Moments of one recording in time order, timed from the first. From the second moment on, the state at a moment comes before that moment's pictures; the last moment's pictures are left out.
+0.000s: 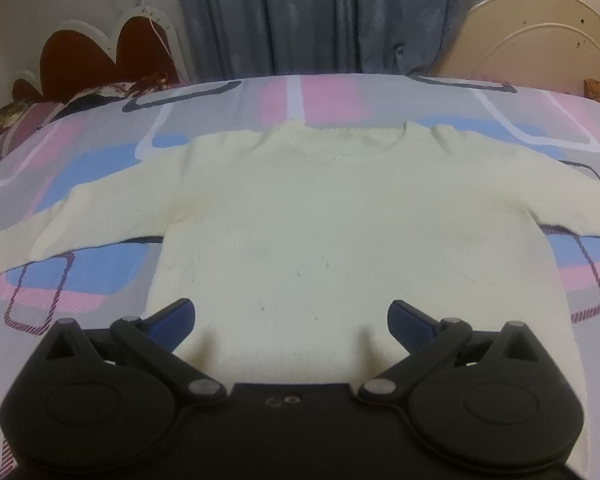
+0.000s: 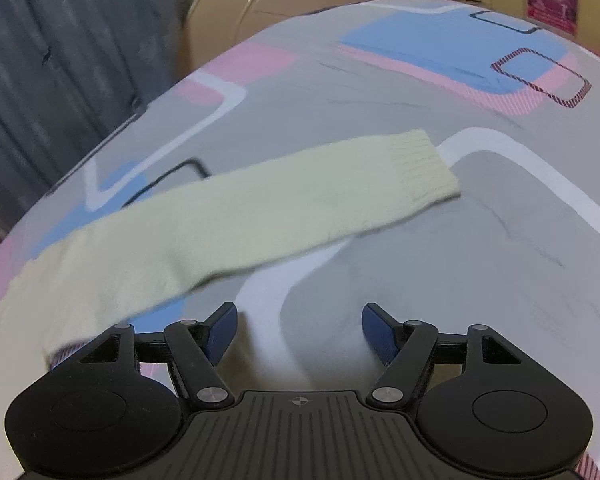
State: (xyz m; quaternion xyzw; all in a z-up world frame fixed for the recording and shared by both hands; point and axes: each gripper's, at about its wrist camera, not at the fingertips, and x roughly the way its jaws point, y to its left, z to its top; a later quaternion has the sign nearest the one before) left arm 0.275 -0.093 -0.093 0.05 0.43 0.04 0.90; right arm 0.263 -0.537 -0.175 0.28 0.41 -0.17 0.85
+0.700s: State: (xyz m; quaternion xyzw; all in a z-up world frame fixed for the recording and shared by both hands) left arm 0.296 -0.065 -0.094 0.02 0.43 0.01 0.90; right arm 0.297 -0.516 -0.136 0.25 0.31 -0.15 0.91
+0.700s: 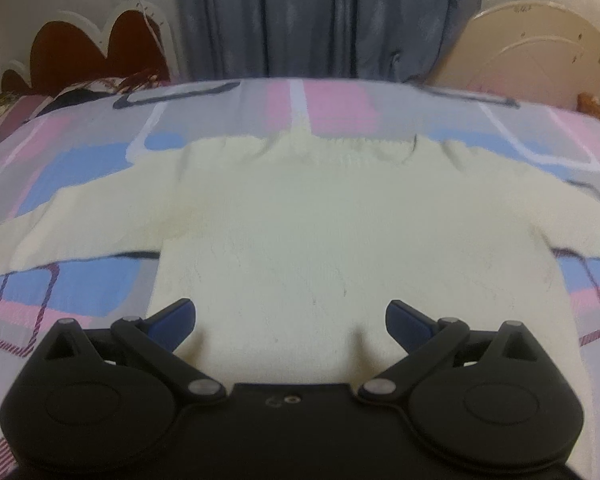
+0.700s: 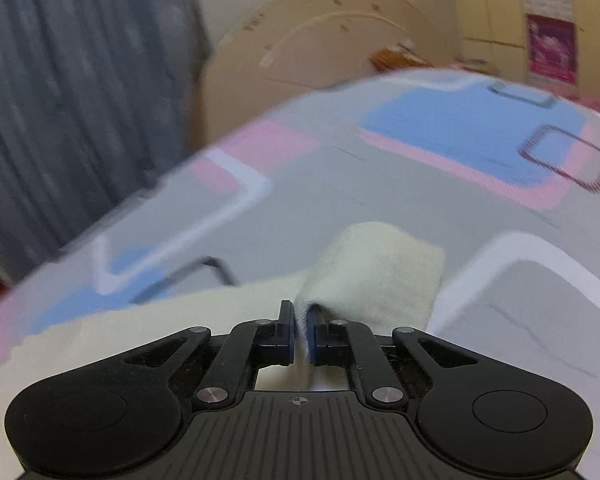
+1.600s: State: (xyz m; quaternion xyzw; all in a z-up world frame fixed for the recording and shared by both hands) left arm 0.336 0.005 -0.096 -0.07 0.43 -0.11 0.89; right arm 0.323 -0.203 -0.104 0.12 0.35 0.11 0.92
